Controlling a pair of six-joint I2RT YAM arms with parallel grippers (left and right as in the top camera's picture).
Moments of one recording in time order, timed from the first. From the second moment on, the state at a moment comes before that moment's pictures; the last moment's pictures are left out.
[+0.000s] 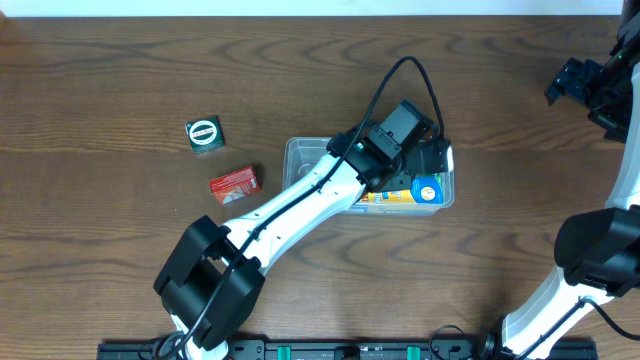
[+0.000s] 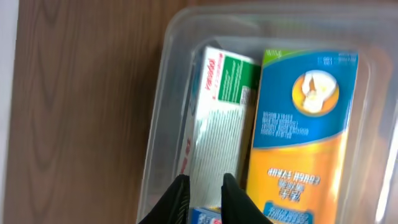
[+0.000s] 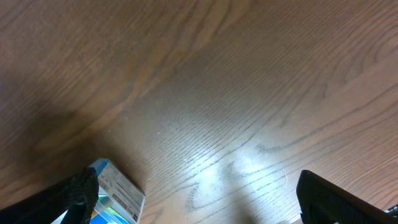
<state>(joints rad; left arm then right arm) -0.82 1.89 1.52 -0.58 0.01 0.66 -0.28 2.00 2.20 -1.61 0.09 0.42</state>
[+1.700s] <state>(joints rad) -0.83 2.08 1.52 -0.42 -0.15 -0.15 -0.28 2.00 2.20 -1.61 0.09 0.42</state>
